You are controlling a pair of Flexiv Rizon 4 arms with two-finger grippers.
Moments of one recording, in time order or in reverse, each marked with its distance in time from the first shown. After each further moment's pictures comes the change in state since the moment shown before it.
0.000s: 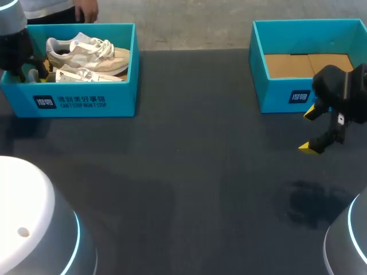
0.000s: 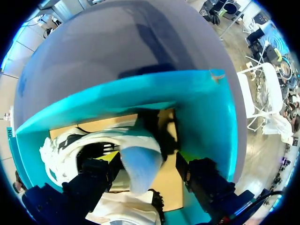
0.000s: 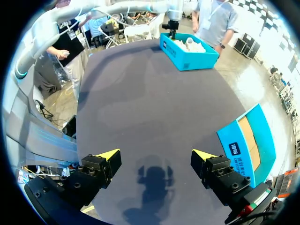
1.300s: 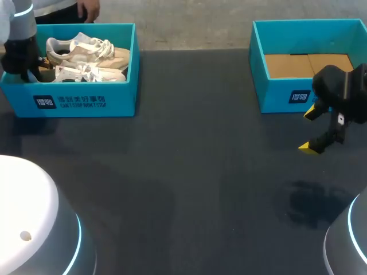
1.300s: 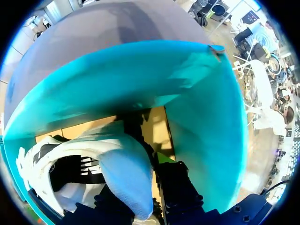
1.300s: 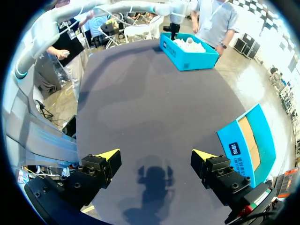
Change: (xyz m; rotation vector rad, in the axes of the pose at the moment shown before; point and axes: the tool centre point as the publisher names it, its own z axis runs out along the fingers) left arm 0.009 0.005 0.012 0.039 0.121 0.058; right arm 0.000 0.000 0.000 0.000 0.000 0.000
